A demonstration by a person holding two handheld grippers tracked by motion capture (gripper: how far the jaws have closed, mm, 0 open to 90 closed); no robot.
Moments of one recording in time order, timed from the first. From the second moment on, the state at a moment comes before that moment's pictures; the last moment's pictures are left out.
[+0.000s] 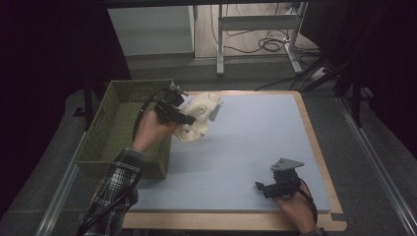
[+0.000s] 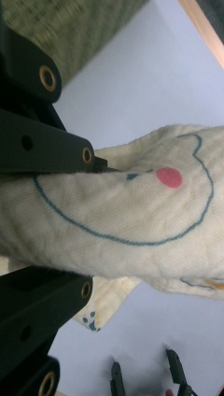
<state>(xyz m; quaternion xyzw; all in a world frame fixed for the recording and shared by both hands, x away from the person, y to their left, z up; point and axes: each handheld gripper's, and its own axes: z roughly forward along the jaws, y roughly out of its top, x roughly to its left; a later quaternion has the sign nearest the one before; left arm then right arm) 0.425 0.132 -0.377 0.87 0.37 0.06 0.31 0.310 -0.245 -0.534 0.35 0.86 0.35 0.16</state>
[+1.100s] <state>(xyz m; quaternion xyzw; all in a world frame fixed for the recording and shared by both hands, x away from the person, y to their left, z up) 0.444 0.010 -0.473 0.90 0.33 0.06 0.29 0.310 -0.246 -0.534 0.35 0.86 0.35 0.16</state>
